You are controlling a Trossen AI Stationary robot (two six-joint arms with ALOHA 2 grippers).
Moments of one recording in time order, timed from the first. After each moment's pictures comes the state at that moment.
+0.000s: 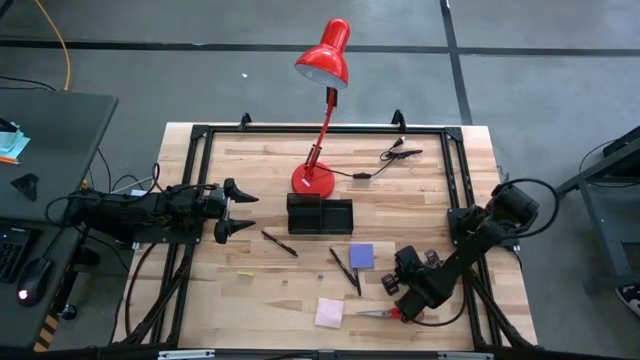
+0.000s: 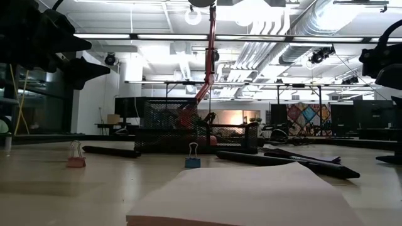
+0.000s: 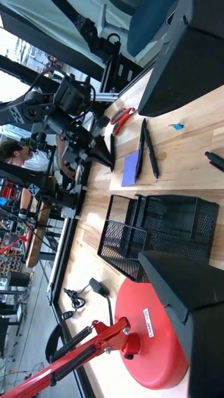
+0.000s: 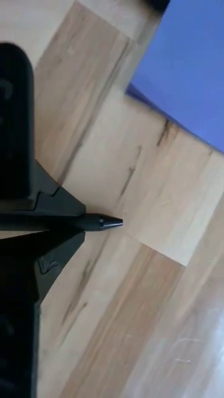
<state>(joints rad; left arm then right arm) 0.09 0.16 0.01 0.05 -0.02 -0.24 0.79 1.79 0.92 -0.82 0.46 1.89</state>
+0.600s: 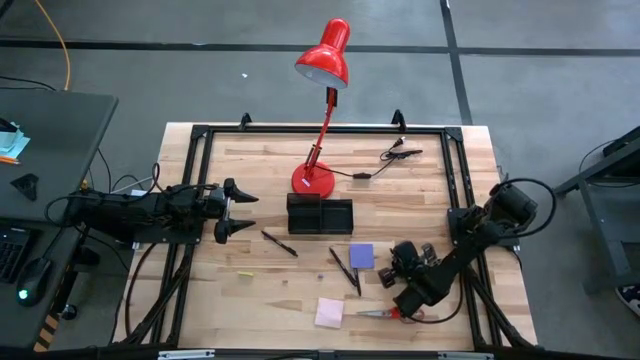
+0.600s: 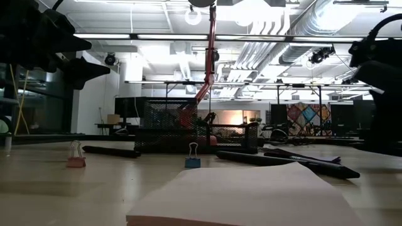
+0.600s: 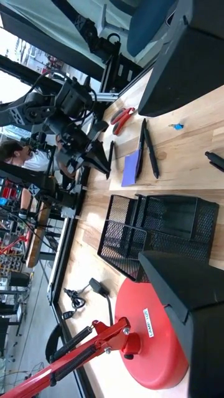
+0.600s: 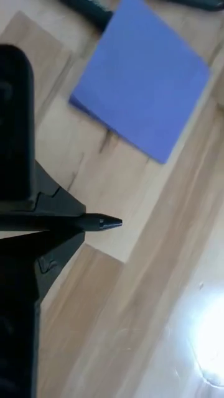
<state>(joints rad) 0.09 0.16 0.01 0.05 -0.02 -0.24 0.76 1.79 0.92 -0.86 0.62 1.88</state>
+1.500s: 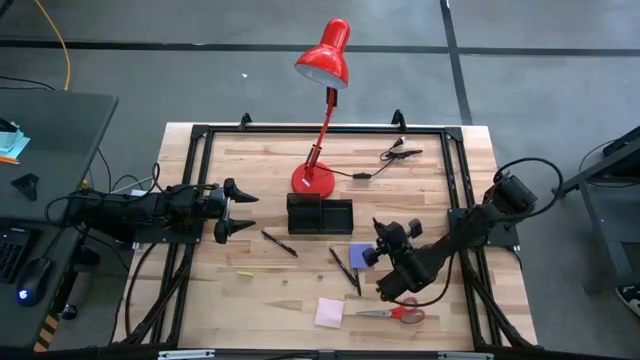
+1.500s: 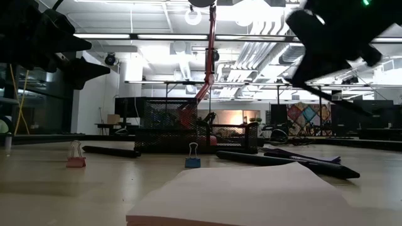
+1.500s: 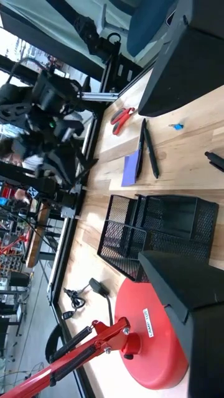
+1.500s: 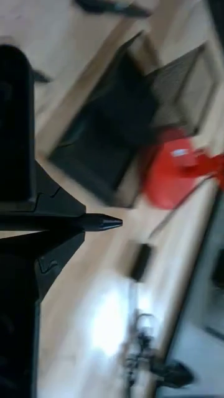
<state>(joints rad) 0.09 0.16 0.01 0.05 -0.02 -0.24 0.61 1.73 1.10 -1.02 1.07 1.65</state>
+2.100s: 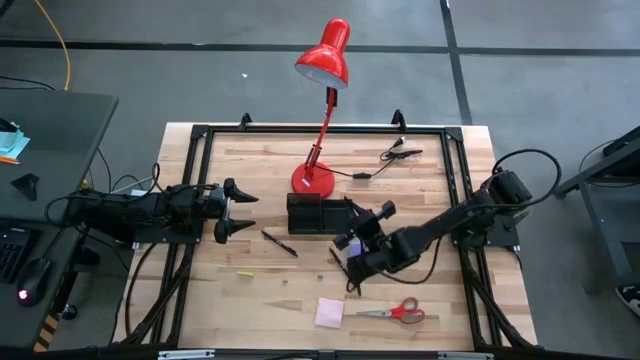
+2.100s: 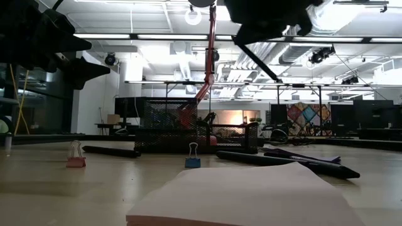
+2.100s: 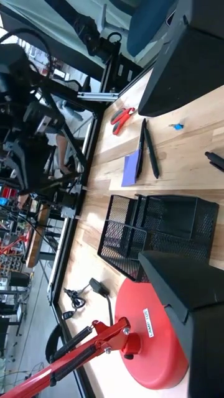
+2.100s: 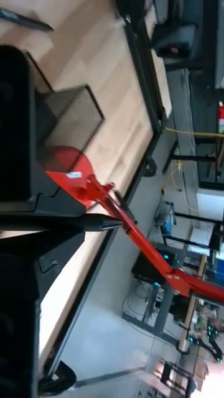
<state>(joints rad) 0.09 0.16 0.01 0.05 -0.02 -0.24 0.42 1.74 1.20 -0.44 1.31 0.84</state>
